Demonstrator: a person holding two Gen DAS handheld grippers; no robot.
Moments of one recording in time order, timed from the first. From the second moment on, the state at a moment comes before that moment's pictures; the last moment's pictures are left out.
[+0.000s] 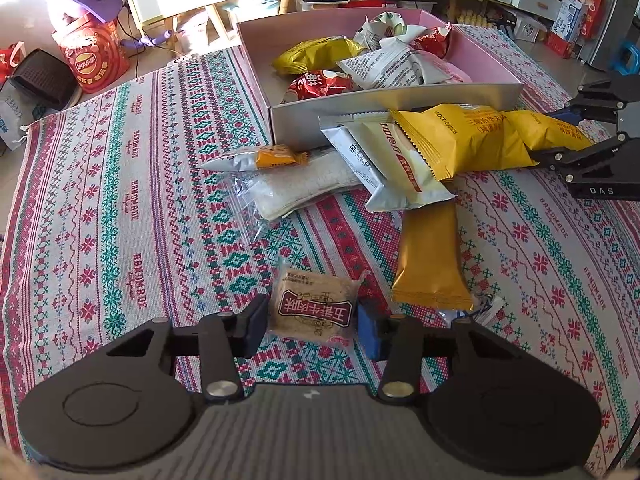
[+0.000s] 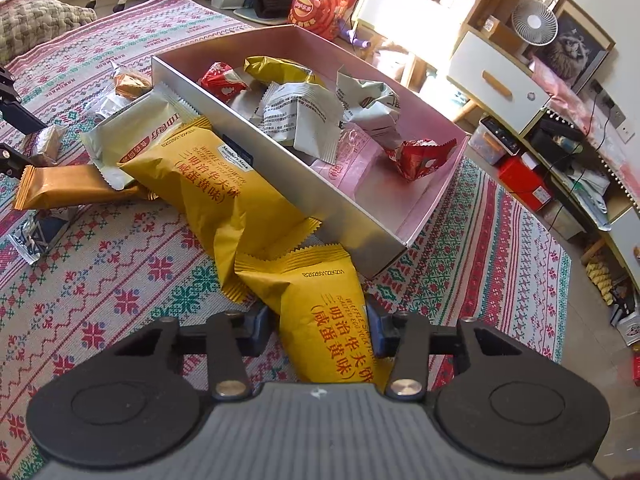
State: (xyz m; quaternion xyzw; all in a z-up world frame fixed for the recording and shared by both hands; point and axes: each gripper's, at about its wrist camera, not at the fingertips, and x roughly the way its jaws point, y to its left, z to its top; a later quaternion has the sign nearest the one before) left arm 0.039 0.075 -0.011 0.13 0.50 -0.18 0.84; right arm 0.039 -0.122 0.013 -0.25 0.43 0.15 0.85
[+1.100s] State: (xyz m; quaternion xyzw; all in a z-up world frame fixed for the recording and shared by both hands) left arm 0.034 0.085 0.015 0.09 0.49 -0.17 0.85; right arm 0.017 -0.119 0.061 -0.10 0.45 0.16 0.87
